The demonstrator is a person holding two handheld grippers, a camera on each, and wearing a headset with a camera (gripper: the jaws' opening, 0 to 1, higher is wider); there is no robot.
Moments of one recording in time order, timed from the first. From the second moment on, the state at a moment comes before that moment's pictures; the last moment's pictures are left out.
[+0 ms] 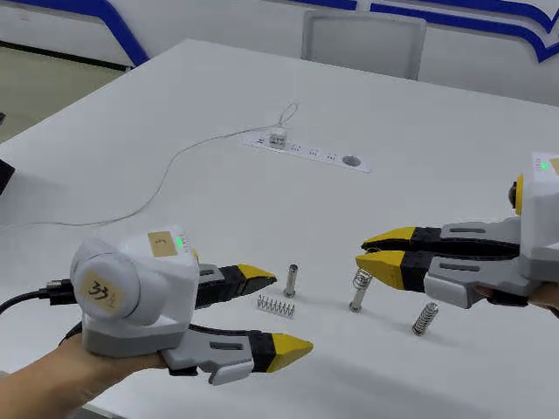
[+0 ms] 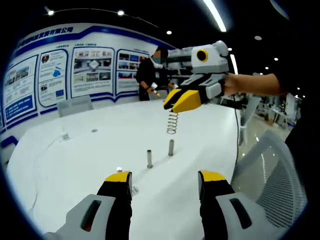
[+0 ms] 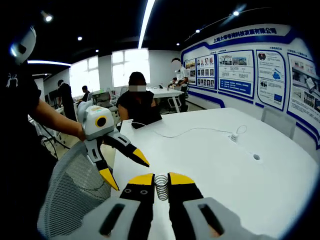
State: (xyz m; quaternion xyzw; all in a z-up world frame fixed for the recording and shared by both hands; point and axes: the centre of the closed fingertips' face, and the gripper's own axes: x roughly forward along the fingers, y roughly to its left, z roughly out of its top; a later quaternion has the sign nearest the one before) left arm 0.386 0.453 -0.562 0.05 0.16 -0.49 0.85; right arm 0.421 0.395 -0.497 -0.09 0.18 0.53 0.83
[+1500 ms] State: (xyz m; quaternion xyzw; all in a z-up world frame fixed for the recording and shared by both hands) left arm 0.402 0.502 -0.553 0.01 0.18 -0.42 0.89; right arm 0.495 0.368 -0.568 -0.05 0.25 0.40 0.88
